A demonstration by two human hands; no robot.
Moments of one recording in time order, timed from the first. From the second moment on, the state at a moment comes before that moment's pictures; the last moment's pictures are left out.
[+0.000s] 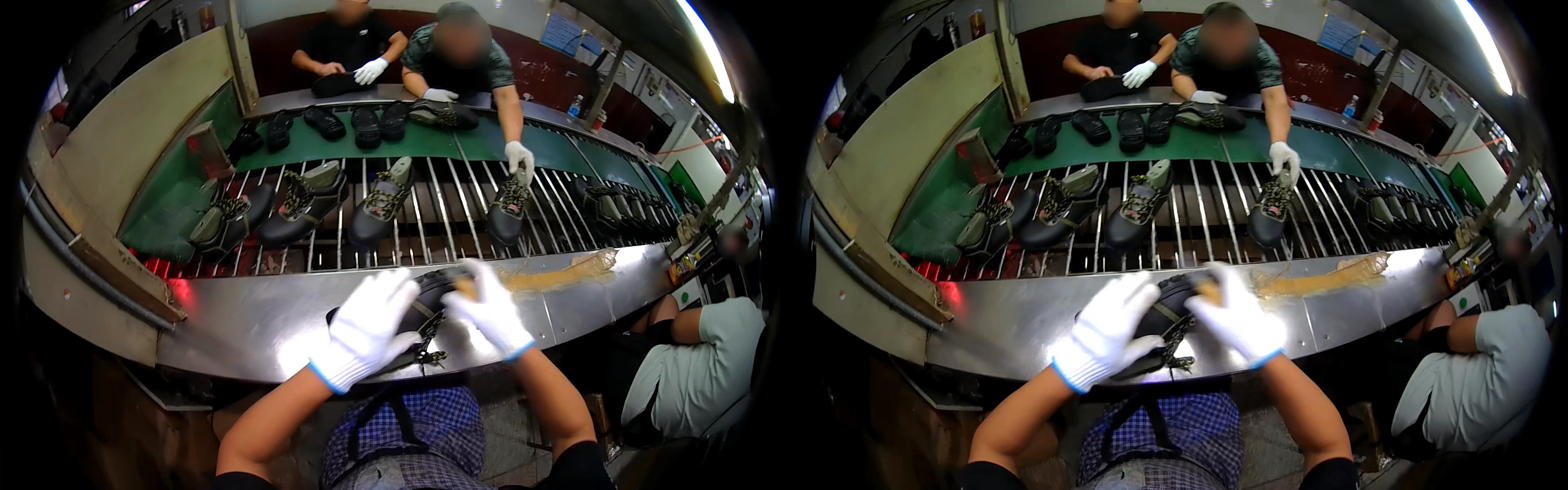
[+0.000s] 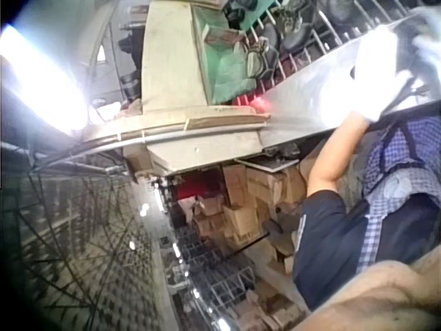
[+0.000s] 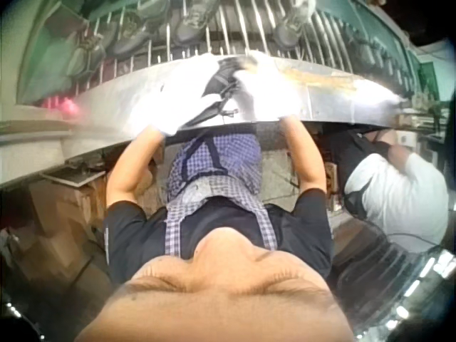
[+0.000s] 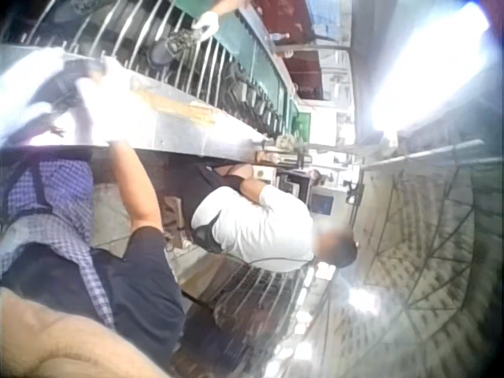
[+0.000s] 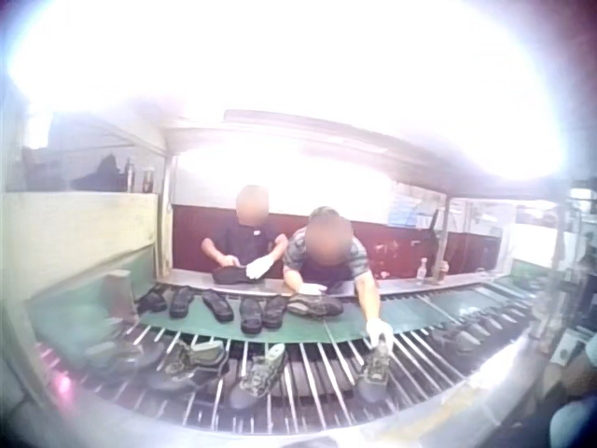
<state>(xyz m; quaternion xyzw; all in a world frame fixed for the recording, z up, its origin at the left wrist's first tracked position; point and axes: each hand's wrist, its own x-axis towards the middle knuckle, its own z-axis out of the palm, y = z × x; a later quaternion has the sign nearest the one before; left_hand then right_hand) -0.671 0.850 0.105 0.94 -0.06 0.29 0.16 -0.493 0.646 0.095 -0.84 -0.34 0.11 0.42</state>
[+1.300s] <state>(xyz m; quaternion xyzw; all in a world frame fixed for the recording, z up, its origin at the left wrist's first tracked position) -0.610 0.834 0.149 0.98 -0.04 0.17 0.13 -0.523 0.611 0.012 -0.84 -0.07 0.03 0.54</state>
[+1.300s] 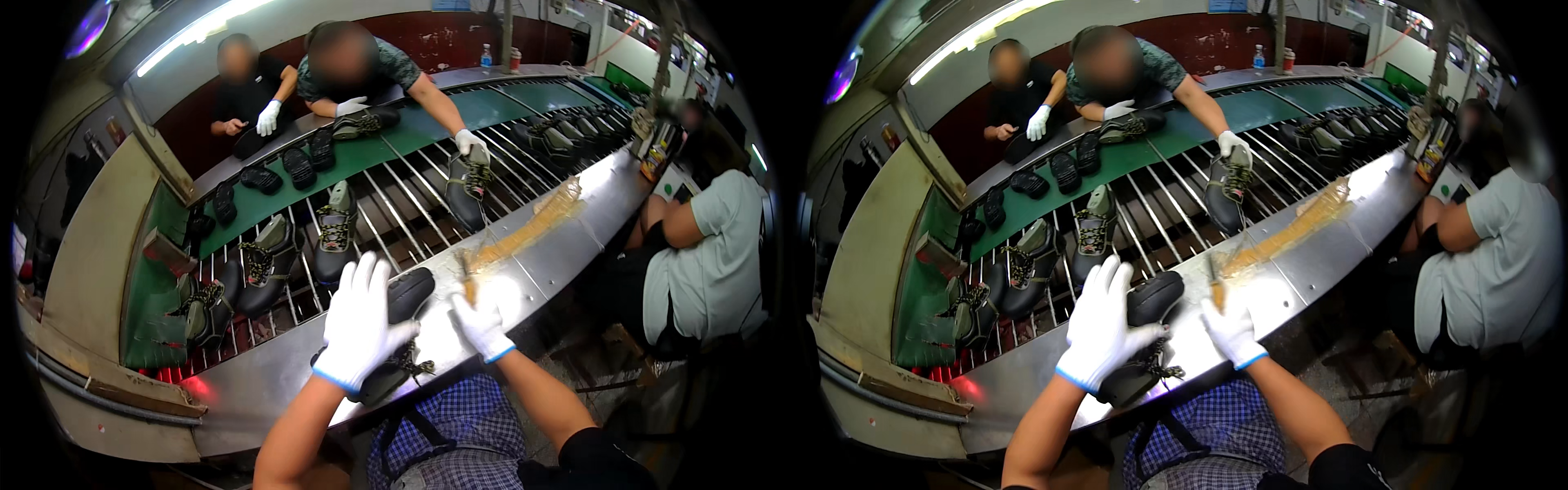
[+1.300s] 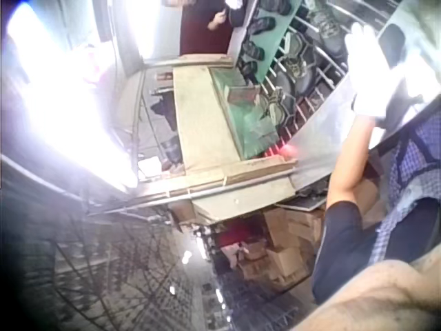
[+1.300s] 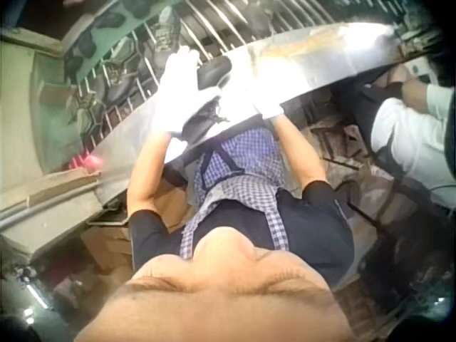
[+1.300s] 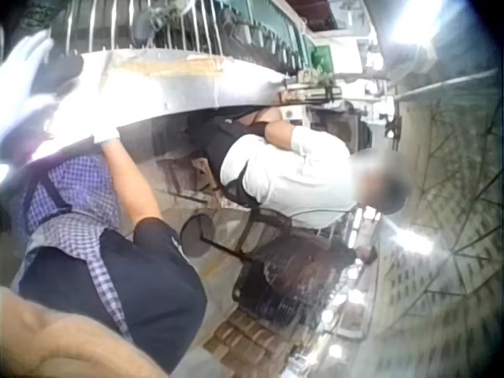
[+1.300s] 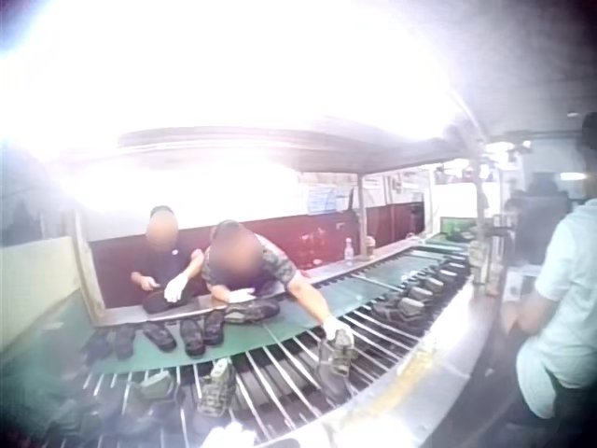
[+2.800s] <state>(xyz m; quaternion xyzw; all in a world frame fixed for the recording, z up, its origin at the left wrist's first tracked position) -0.640 0.845 0.121 0.99 0.00 0.00 0.14 -0.598 0.624 0.085 -0.86 -0.22 0.23 0.40</state>
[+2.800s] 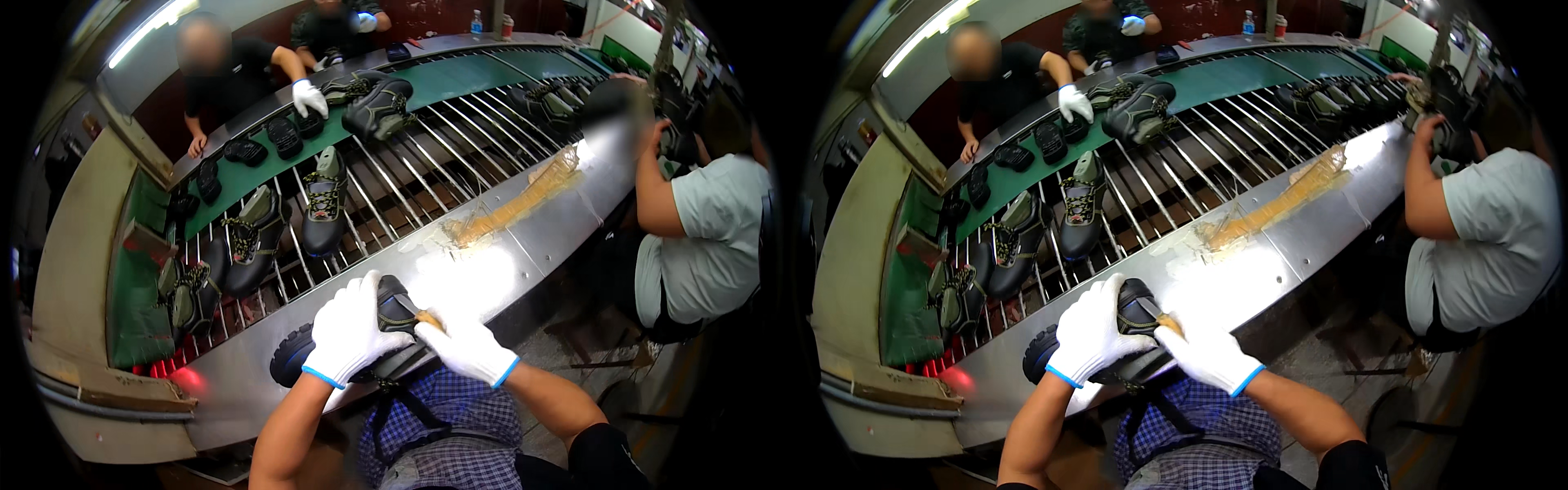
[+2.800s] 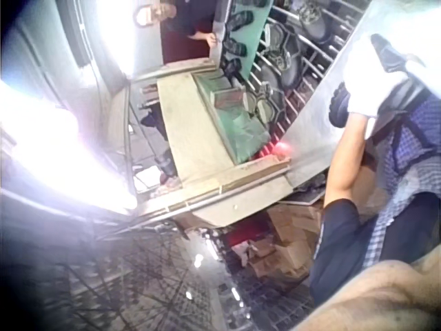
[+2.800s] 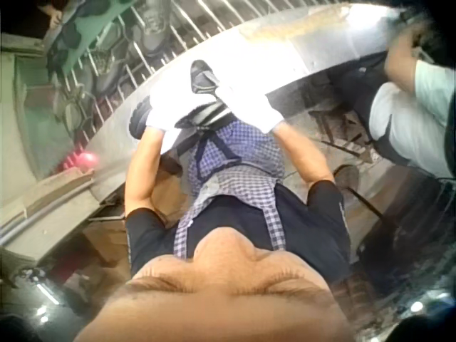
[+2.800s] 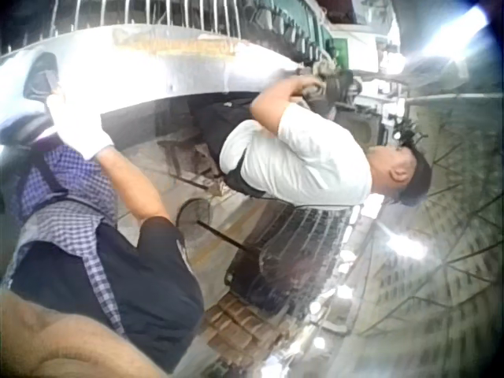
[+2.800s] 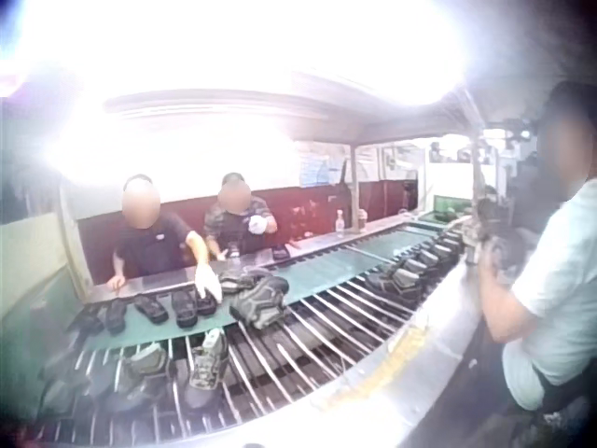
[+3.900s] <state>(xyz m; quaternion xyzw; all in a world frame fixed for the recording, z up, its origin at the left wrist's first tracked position) -0.635 0.859 0.115 0.98 -0.14 0.01 0.12 -0.607 0.594 0.083 -0.85 -0.27 0.16 0.42</state>
